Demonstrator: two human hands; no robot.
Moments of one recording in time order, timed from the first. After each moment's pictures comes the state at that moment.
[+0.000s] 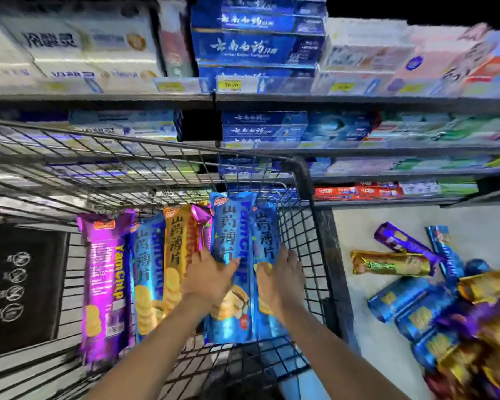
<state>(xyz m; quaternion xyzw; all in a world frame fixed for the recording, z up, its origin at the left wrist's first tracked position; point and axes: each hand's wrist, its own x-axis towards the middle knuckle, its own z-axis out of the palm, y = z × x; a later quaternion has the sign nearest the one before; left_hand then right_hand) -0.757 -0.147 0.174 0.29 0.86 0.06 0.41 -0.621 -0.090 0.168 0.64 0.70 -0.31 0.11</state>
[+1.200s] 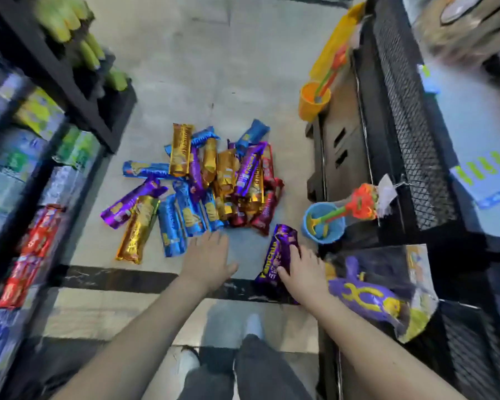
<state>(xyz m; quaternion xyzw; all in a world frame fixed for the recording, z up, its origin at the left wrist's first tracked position) -0.060 -0.193 0.267 0.95 0.20 -0.22 0.11 0.040 -0.375 0.227 0.94 0.24 -0.24 0.00</state>
